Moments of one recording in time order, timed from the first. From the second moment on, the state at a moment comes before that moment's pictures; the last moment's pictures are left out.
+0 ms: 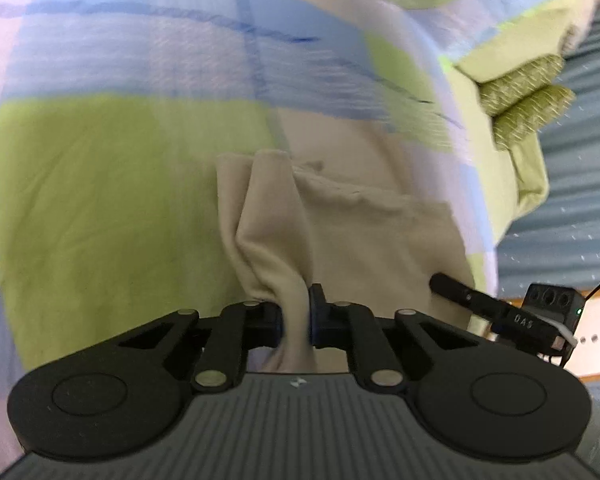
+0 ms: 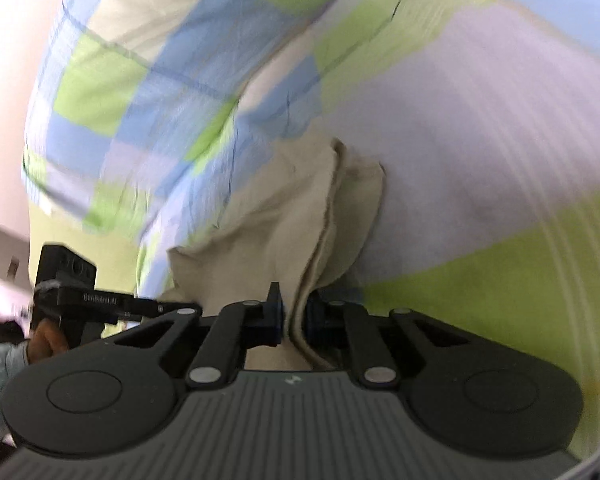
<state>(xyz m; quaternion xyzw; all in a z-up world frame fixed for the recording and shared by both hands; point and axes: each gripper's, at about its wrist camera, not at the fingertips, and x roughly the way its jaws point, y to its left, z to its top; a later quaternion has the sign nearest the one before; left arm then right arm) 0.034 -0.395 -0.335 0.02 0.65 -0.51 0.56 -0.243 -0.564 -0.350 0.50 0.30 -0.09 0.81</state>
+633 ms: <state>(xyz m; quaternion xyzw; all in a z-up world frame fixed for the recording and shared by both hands) -0.397 -0.680 -0.232 0.21 0.56 -0.76 0.25 -0.699 -0.504 -0.225 0.55 0.05 -0.47 0.69</state>
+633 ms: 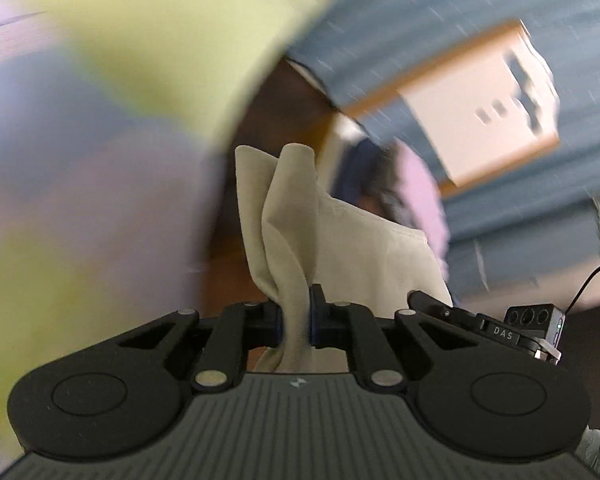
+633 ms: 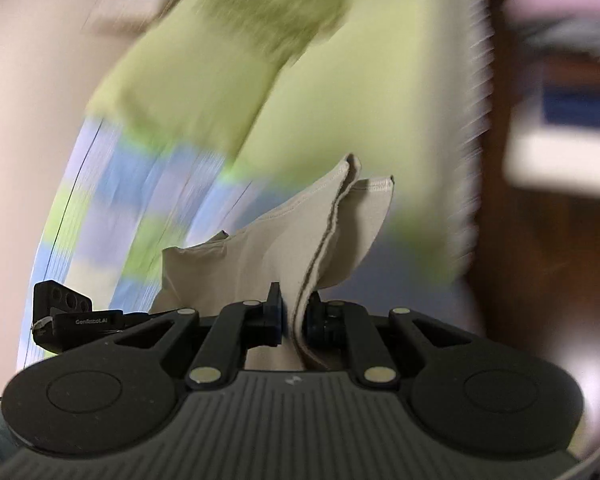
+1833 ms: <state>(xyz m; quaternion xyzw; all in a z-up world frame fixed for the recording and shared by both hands) -0.637 -0.826 -0.207 0.27 0.46 -0.82 0.20 -0.970 -0.546 -0.211 0.38 0.04 -0.80 0.47</state>
